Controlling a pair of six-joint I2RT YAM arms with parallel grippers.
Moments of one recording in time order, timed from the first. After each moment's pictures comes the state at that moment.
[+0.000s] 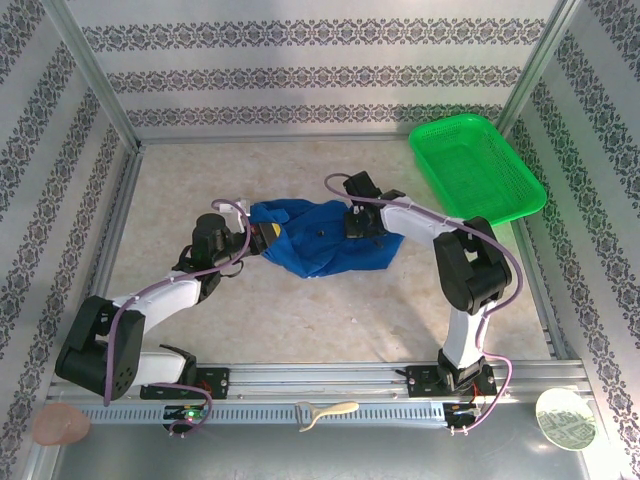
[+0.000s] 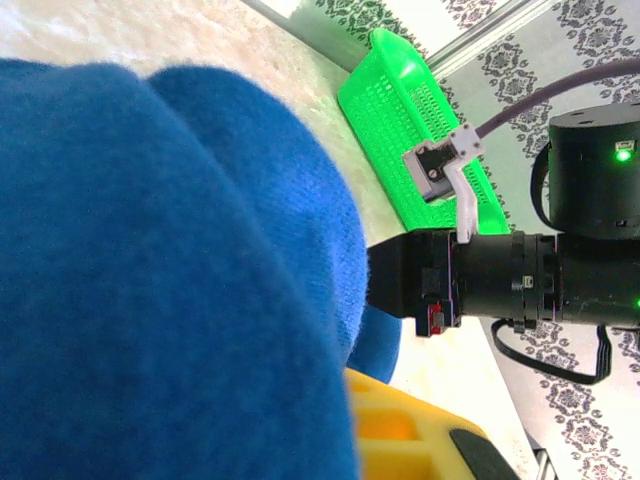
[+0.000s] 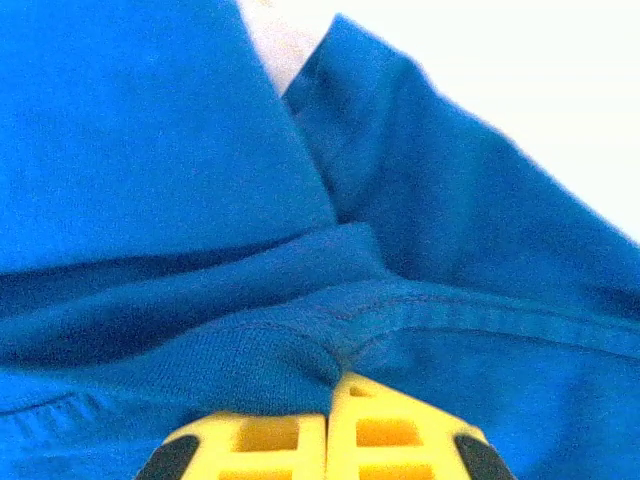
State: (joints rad) left arm -0.30 1.30 0.52 0.46 0.47 -0.74; right arm 0.46 1.87 1.30 -0.58 0.06 0.42
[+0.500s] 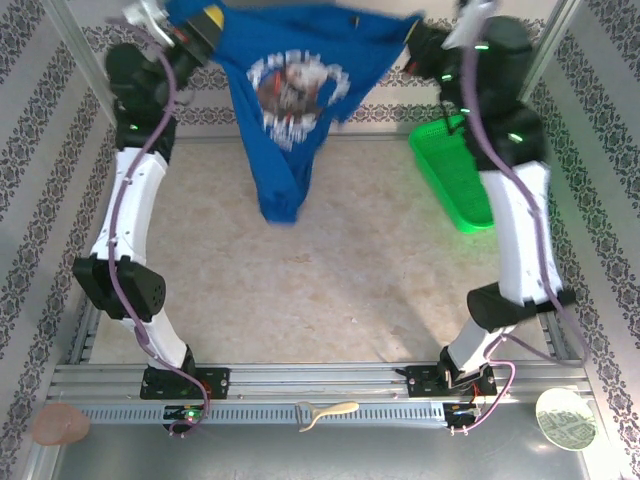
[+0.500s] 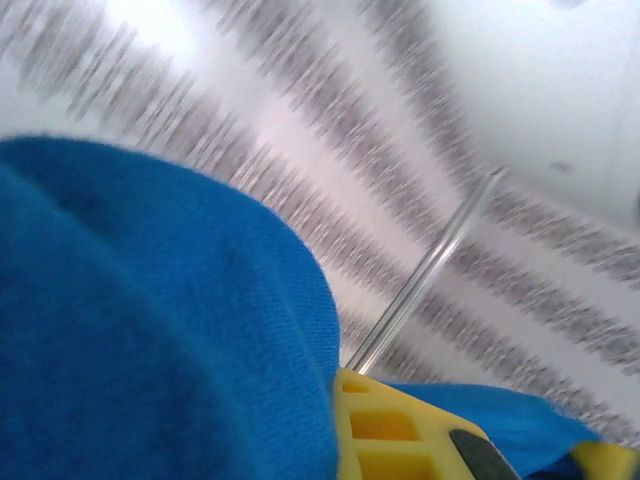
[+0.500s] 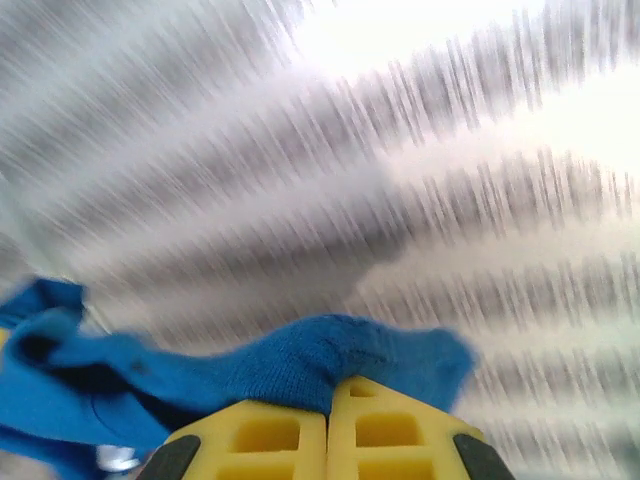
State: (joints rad) left arm -0.02 1.75 2.09 0.20 0.55 -0.89; right arm 0.30 1.66 2.52 -0.70 -0.06 0.39
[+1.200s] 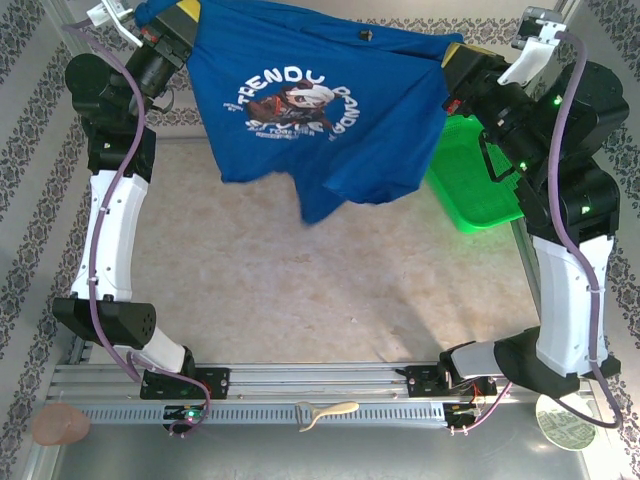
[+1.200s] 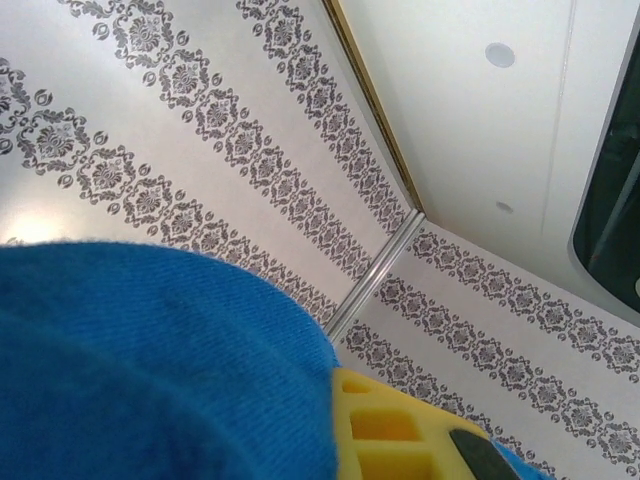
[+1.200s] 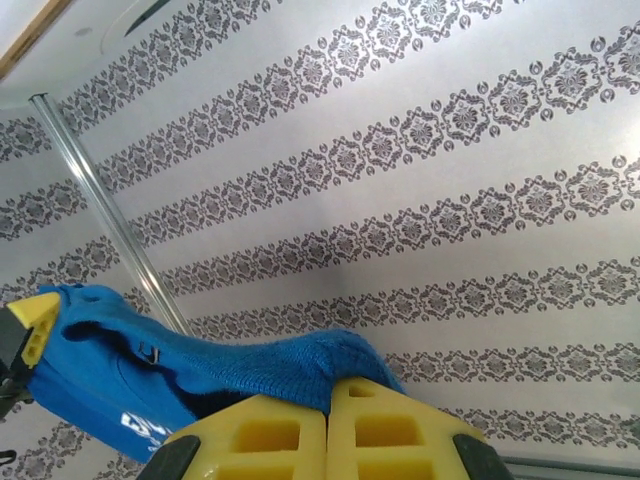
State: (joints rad) left arm -0.01 1.57 1.94 0.19 0.53 -1.01; right arm 0.31 1.38 2.24 -0.72 -0.10 0.42
